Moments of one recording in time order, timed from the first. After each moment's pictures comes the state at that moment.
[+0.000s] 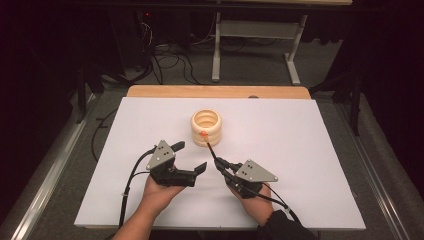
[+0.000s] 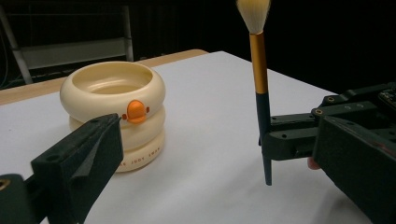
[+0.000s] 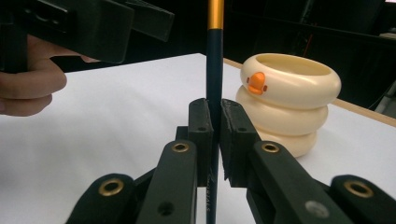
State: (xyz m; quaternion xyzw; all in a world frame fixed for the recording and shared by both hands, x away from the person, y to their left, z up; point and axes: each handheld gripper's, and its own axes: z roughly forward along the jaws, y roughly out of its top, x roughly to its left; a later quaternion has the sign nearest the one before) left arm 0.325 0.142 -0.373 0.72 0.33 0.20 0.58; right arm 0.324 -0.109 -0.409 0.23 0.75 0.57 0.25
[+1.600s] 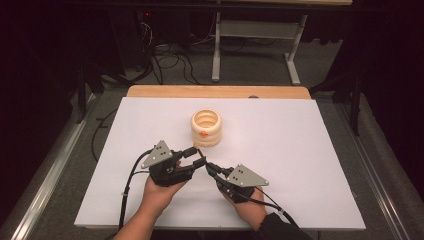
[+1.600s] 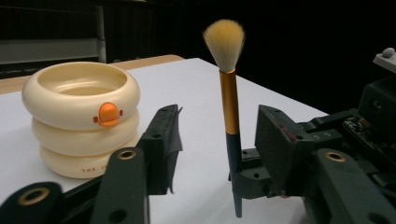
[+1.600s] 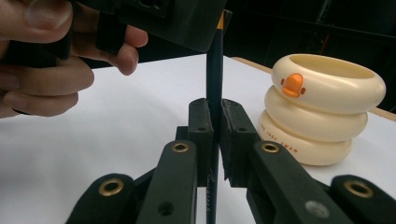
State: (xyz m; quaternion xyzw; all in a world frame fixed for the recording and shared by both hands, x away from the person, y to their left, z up) left arm 0.325 0.145 -0.374 0.71 0.31 0.14 0.61; right arm 0.315 -0.091 -0.414 0.21 0.76 0.57 0.23
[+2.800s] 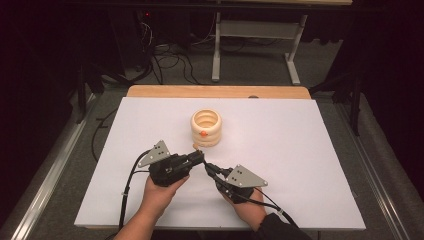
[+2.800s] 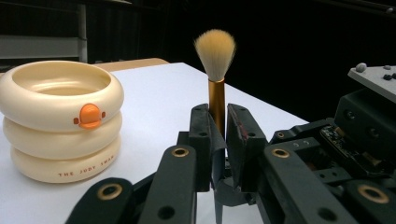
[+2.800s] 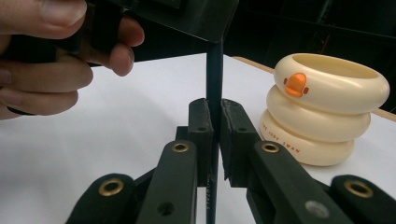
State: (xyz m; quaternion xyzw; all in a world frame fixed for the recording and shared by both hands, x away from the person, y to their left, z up) left arm 0.326 0.148 -0.376 0.70 0.31 0.11 0.64; right arm 0.314 -0.089 -0.415 0.21 0.76 0.57 0.24
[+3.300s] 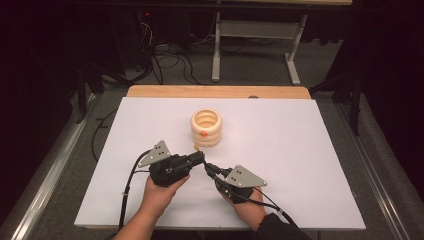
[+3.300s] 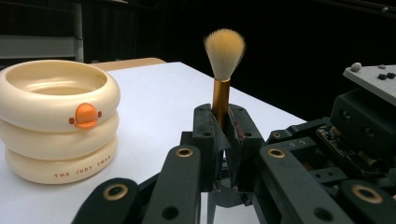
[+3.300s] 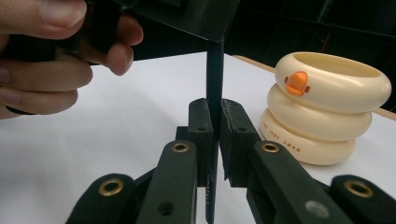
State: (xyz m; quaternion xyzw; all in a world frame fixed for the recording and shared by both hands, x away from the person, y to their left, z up) left arm 0.326 0.147 -0.377 0.70 0.30 0.11 0.64; right arm 0.314 -0.089 -0.416 0.21 0.76 0.57 0.24
